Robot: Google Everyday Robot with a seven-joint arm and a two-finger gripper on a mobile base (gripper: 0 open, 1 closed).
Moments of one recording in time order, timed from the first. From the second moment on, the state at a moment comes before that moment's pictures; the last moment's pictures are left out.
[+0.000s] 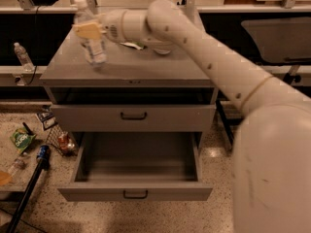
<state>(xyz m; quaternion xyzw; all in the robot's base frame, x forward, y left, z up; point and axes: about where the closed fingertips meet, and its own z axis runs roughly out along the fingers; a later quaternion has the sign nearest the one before) 0.754 0.192 0.965 -0.41 0.62 0.37 0.55</state>
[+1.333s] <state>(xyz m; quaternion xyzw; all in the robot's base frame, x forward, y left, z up) 0.569 0.089 0.877 -0.41 0.61 0.43 0.53</state>
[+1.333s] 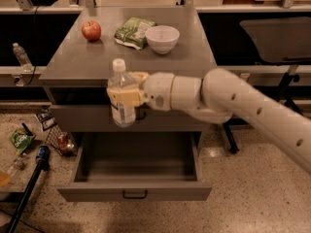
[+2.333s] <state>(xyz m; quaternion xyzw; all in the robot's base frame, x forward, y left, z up) 0.581 0.122 0.790 -0.38 0.61 0.44 0.53</state>
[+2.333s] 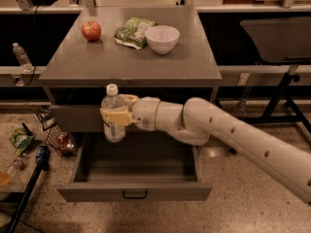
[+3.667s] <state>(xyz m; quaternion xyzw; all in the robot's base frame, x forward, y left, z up) 0.565 0.214 0.650 -0.42 0.53 0.53 0.51</state>
